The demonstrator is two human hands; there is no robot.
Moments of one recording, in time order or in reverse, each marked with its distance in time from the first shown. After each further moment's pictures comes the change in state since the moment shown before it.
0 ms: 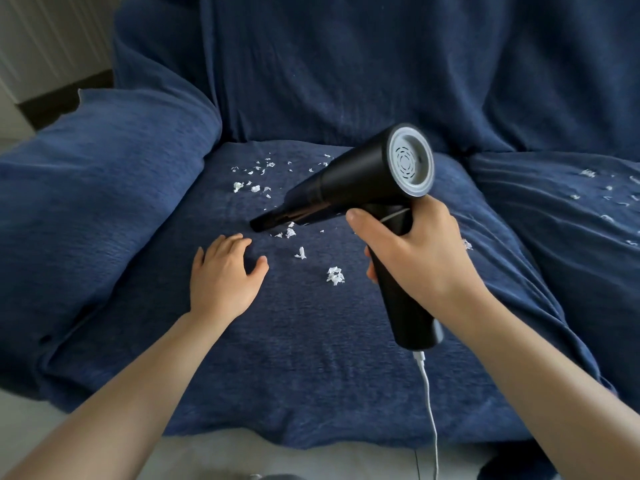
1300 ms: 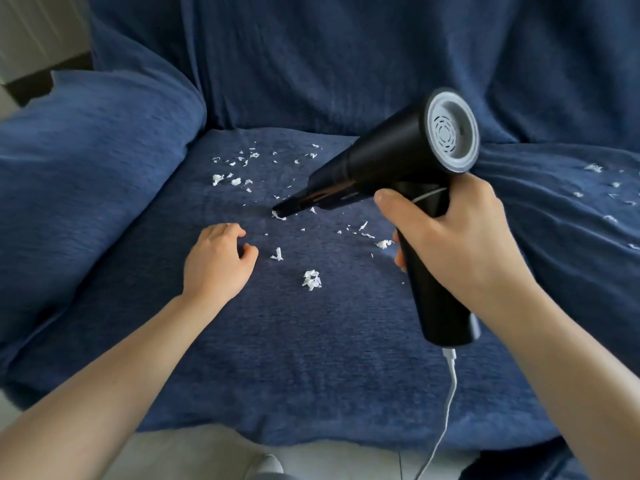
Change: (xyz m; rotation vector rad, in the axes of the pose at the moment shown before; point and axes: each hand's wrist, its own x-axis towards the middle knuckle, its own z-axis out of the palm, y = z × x) left_hand 0.023 0.038 0.002 -0.074 -0.013 -0.068; right_hand 0.027 0.012 -0.047 -0.082 0.056 0.026
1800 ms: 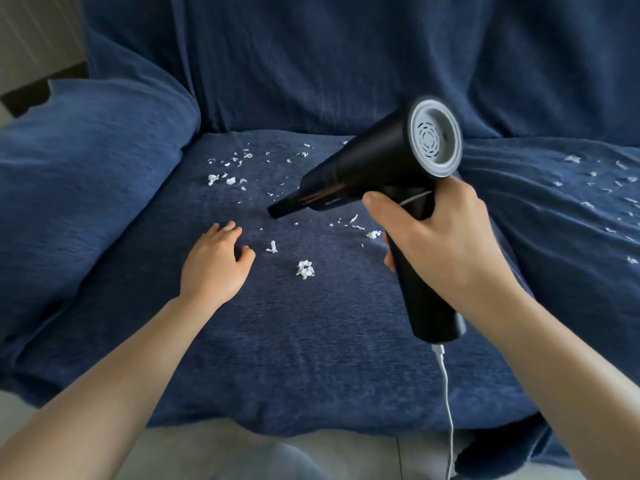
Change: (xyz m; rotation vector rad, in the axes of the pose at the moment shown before) left_hand -0.014 -0.006 0.003 -0.006 -0.064 0.059; right_hand -0.025 0.002 -0.007 0.028 0.018 -0.009
